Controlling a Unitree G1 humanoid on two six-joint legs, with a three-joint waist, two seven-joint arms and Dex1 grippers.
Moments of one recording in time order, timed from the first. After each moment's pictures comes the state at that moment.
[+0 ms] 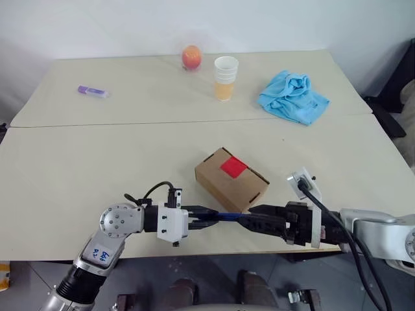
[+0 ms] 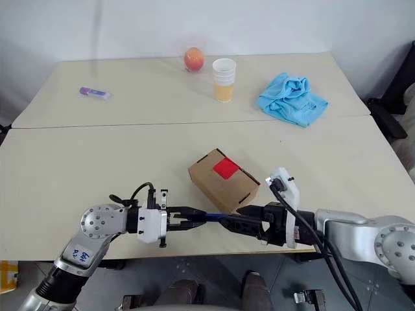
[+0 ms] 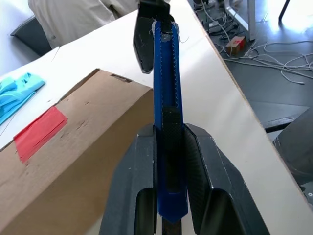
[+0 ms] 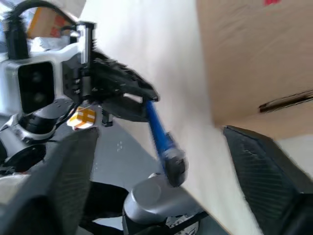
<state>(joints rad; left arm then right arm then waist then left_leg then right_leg) -0.18 0.56 -0.22 -0.26 -0.14 -0.24 -0.97 -0.18 -1.08 0.04 -0.57 1.95 0.89 -0.04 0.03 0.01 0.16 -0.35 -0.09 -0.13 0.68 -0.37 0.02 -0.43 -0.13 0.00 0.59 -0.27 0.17</state>
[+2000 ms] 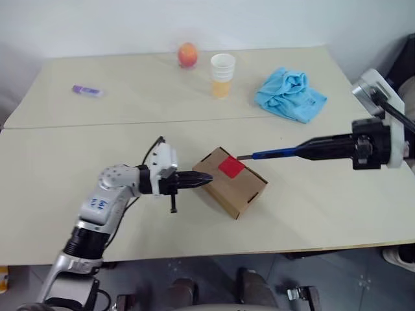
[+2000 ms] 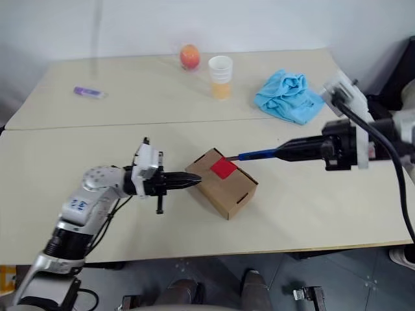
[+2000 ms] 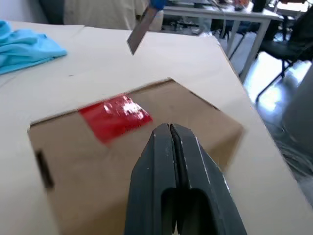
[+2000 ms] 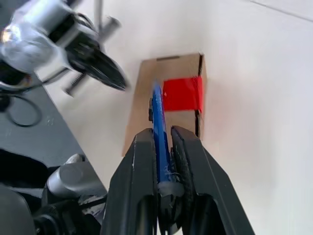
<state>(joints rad) -0.50 0.48 -0.14 -0.04 -0.43 0.28 -1.01 -1.01 -1.28 0.10 -0.11 1.38 1.39 0.67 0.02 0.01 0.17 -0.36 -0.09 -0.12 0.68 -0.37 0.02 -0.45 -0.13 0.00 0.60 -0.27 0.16</state>
